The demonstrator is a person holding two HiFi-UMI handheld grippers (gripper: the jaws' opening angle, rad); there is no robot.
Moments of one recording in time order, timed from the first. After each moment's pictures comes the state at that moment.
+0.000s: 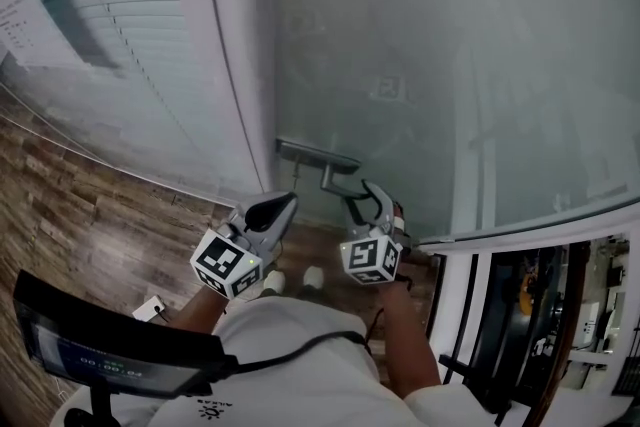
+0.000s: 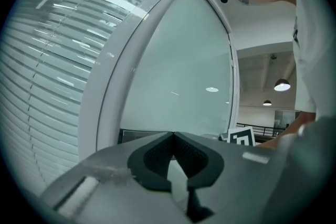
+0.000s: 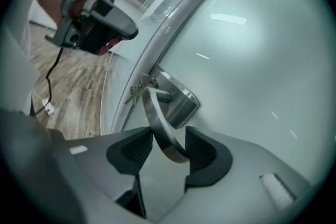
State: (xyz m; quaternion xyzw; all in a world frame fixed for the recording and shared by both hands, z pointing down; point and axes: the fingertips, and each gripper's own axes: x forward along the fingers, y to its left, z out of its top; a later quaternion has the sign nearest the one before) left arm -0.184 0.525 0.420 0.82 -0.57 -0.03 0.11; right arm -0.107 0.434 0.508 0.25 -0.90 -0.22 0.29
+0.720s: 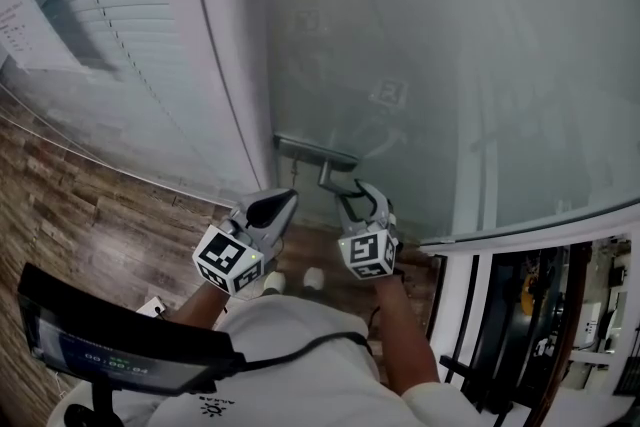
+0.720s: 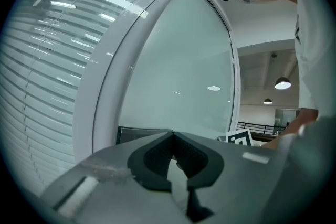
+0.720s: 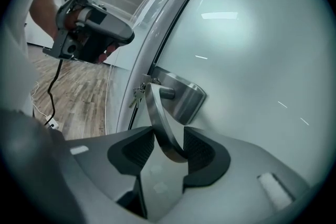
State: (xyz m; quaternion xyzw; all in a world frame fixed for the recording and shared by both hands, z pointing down) left arm -0.183 0.514 0.424 0.82 -0.57 -0.02 0.11; right arm -0.115 0.429 0.523 0.24 -0.92 -0.16 0.26
